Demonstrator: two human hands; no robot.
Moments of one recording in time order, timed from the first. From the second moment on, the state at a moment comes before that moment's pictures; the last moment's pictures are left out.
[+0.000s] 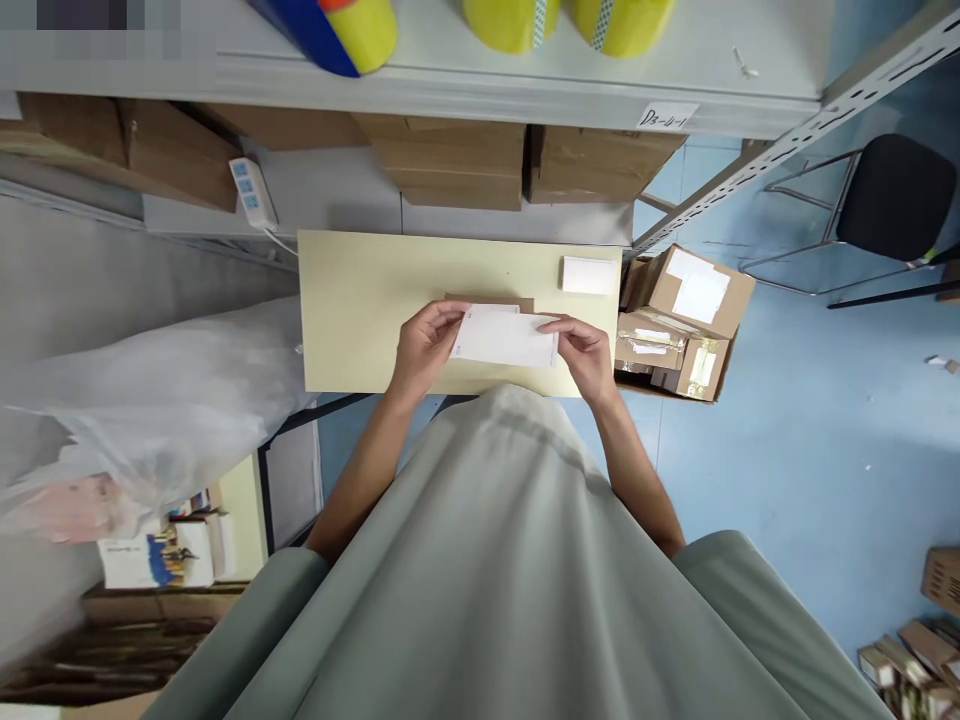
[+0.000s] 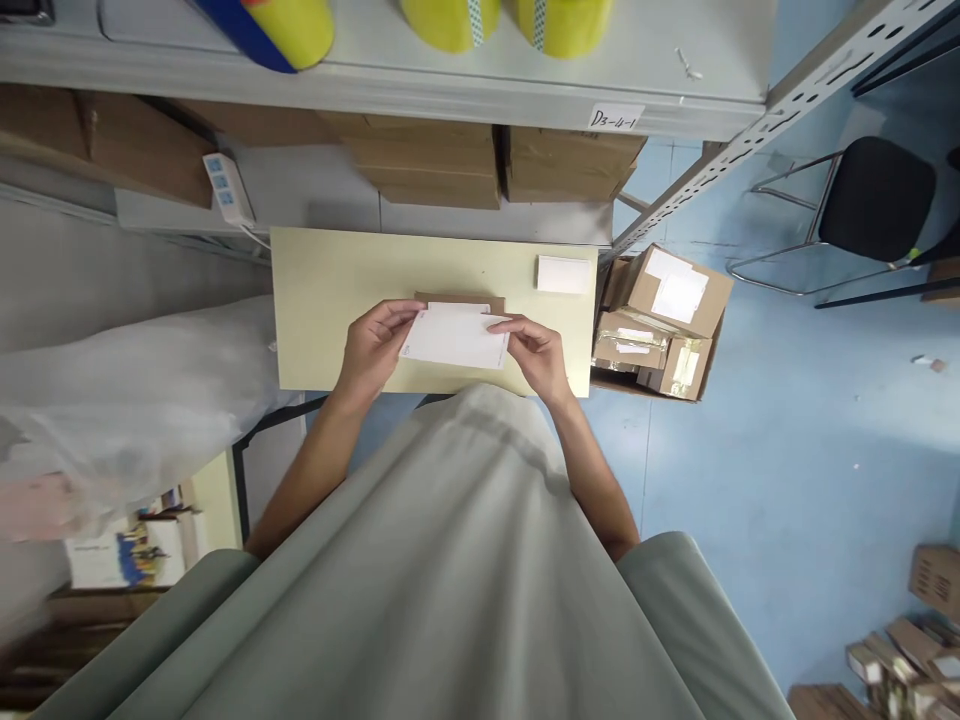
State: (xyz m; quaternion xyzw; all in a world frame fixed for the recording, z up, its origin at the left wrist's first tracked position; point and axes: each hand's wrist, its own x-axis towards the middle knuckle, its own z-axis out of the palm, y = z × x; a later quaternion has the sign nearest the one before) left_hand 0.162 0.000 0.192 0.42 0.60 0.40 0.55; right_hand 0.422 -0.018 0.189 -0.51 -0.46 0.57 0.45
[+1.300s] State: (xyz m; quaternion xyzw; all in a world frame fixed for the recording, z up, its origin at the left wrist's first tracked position) left_hand -0.035 -0.001 0.247 0.43 0.49 0.39 0.65; right_hand 0.185 -0.024 0.275 -0.56 -0.60 0.50 0.30
